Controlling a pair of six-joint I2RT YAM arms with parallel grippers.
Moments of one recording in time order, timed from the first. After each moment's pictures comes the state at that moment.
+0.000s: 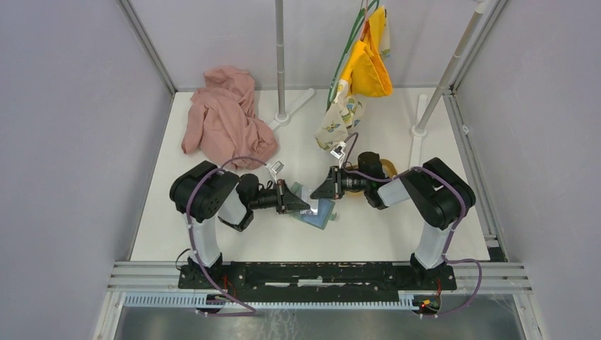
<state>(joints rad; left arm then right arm) -0.48 1.90 0.34 1.29 0.85 -1.06 0.51 1.83 0.58 0.90 -0.92 0.72</state>
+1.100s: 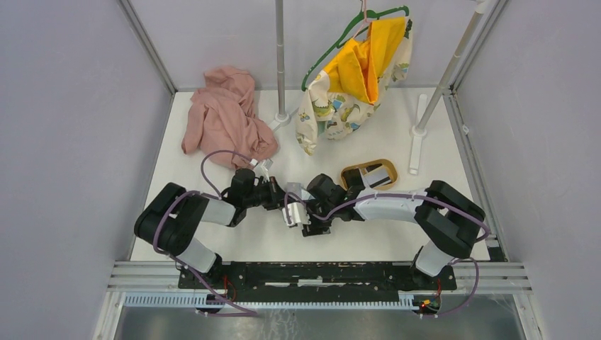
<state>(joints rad) -0.43 1.57 0.34 0.71 0.56 -0.73 0.97 1.62 0.84 -0.18 -0.40 -0.77</state>
